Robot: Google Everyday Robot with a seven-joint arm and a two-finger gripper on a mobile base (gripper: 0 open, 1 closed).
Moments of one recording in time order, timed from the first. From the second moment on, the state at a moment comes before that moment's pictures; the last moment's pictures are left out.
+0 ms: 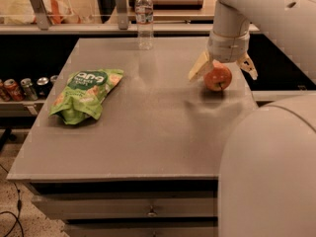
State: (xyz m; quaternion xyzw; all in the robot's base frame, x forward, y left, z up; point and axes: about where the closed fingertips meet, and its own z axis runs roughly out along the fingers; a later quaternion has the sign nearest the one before) arm 0.612 -0.203 0.854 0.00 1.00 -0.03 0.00
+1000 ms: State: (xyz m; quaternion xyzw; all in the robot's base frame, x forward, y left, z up) arm 0.630 -0.193 0.853 -0.02 1.00 -0.03 0.01
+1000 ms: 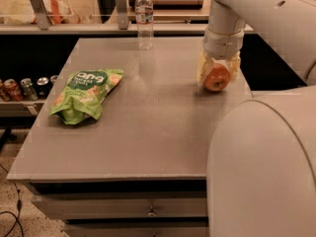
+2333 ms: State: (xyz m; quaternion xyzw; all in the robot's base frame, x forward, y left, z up) arm 0.649 -0.195 0.906 -0.03 1.00 -0.04 0.07
